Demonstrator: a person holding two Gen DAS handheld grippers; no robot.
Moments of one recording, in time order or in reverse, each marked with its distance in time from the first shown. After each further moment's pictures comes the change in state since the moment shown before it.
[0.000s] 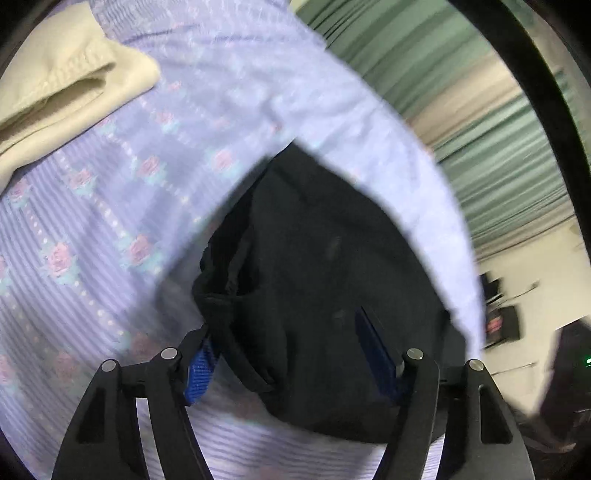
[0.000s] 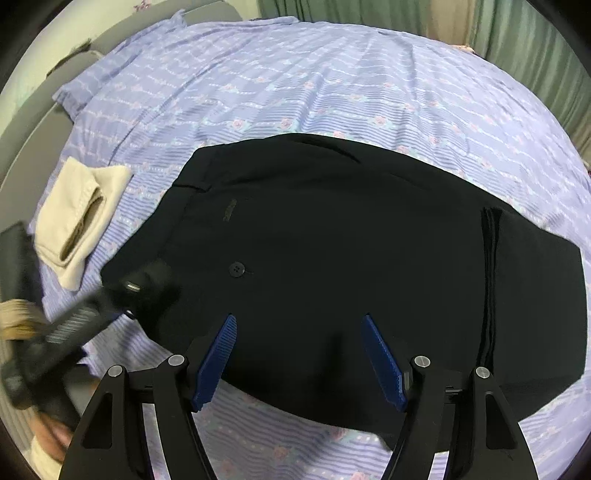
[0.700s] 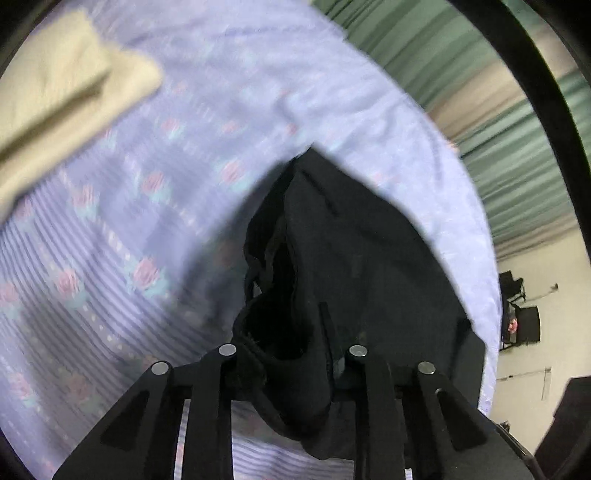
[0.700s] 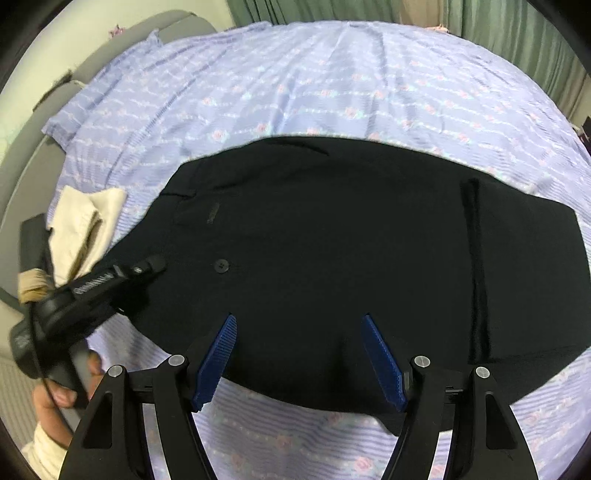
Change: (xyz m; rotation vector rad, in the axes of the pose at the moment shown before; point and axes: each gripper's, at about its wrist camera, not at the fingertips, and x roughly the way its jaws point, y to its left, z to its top) left arm 0.019 -0.031 0.022 0.030 0.038 0.133; right arm -0.017 -0.022 -0.009 0.110 -0.018 0.027
